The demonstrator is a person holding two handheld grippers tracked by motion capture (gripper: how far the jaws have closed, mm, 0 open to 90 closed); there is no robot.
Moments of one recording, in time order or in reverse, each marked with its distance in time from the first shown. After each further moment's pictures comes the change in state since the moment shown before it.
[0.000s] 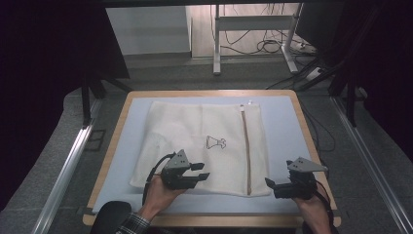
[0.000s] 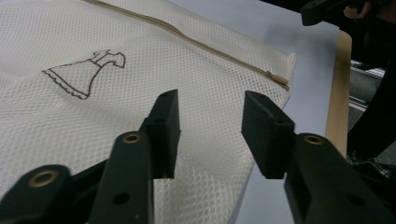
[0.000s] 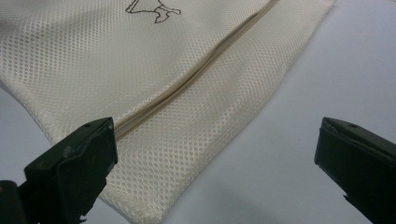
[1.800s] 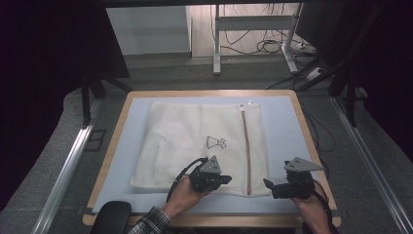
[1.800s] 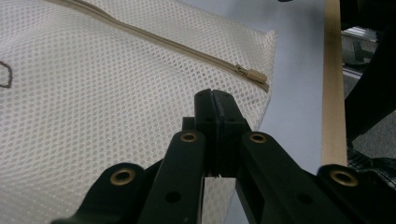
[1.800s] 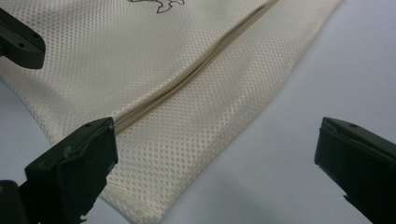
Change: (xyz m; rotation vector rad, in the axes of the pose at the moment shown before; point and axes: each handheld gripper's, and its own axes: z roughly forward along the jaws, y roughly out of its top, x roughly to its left) left arm -0.026 0.016 0.076 0.128 -0.110 0.092; right arm 0.002 0.000 0.006 0.034 0.002 -0.029
